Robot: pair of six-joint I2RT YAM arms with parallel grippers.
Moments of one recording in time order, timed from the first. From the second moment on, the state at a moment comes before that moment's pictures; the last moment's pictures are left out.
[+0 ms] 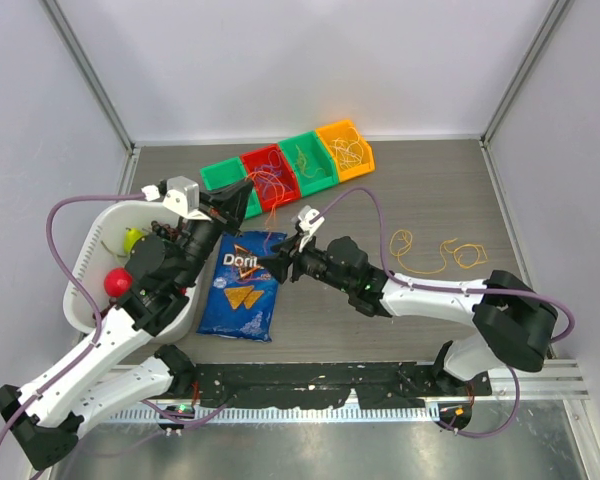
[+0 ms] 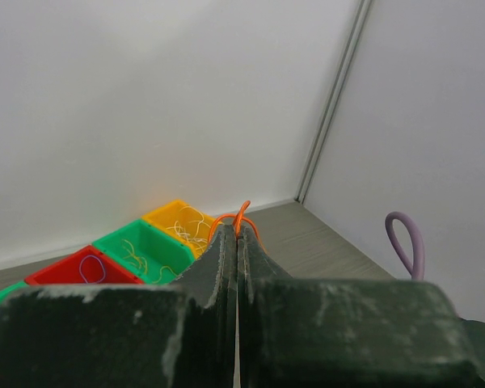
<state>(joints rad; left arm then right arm) -0.74 0.78 0.84 0.33 -0.20 -0.13 1.01 1.45 0.75 0.66 -0.03 0.27</state>
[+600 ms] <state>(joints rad) -0.74 0.90 0.86 0.29 -0.34 -0.17 1.01 1.10 0.70 0.47 -0.01 0.28</state>
